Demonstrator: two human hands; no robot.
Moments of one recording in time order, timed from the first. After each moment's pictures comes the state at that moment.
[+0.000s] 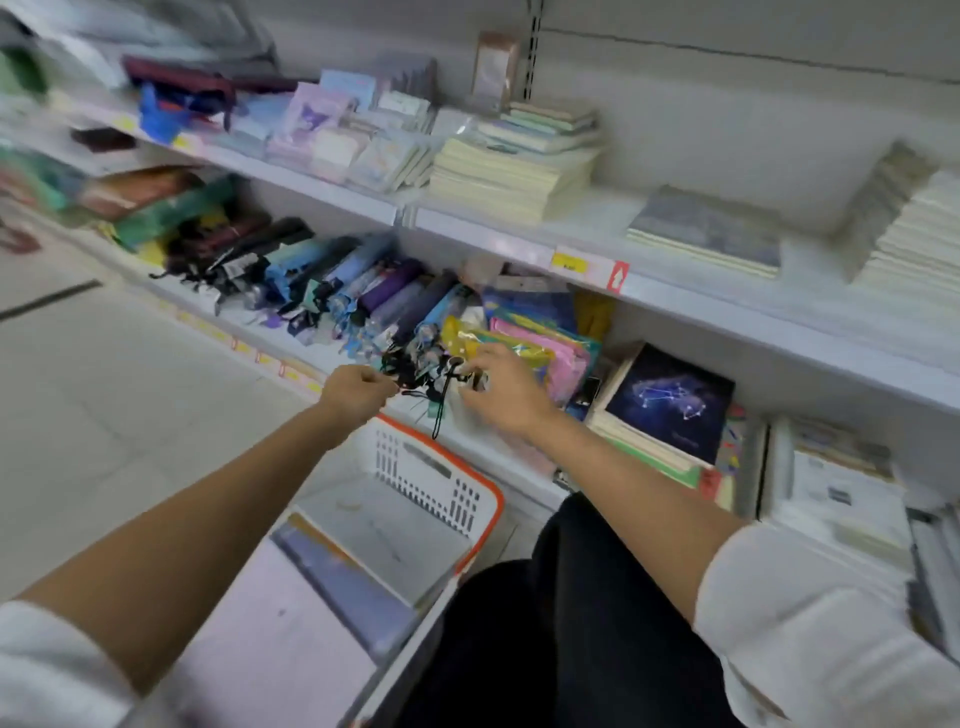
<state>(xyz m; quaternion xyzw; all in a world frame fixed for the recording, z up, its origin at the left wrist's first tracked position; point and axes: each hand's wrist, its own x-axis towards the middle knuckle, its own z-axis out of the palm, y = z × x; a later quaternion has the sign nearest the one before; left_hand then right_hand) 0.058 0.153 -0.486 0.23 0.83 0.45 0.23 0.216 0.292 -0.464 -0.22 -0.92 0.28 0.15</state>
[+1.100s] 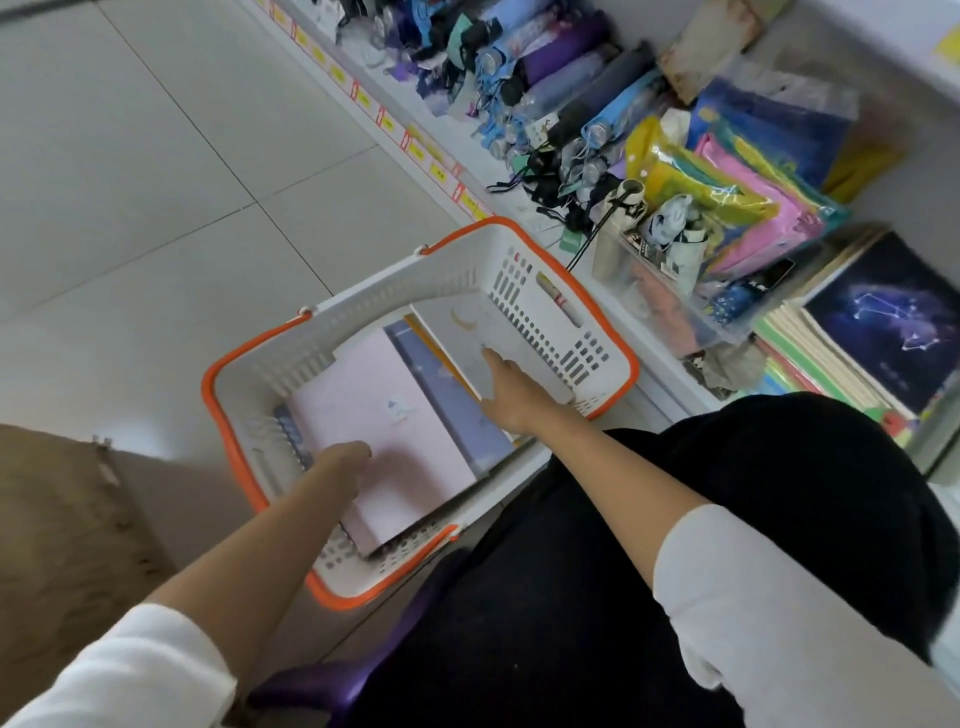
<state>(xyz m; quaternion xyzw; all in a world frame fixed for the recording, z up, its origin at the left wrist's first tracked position) 0.118 -0.065 -0.749 -0.32 0.77 0.41 0.37 0.169 0.162 -0.666 -0.19 -0.89 0.31 -0.27</state>
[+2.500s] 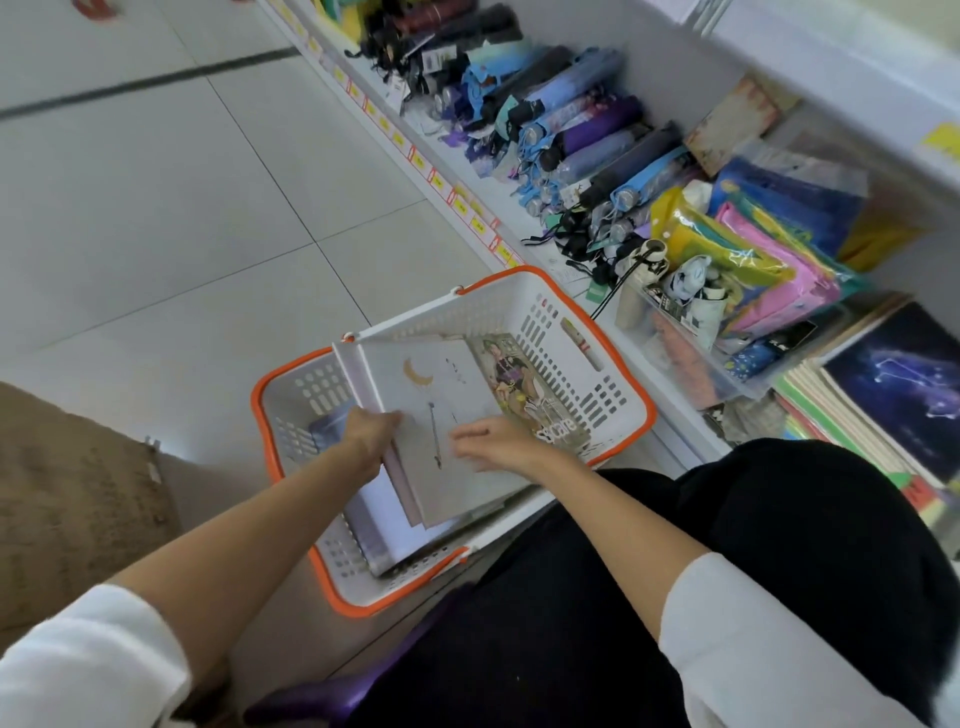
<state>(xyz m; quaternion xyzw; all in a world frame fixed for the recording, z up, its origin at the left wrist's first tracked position) 0.095 -0.051 -0.680 -0.25 0.71 0.60 0.29 0.181 0.121 -0.641 -0.20 -0.77 0.54 -0.29</state>
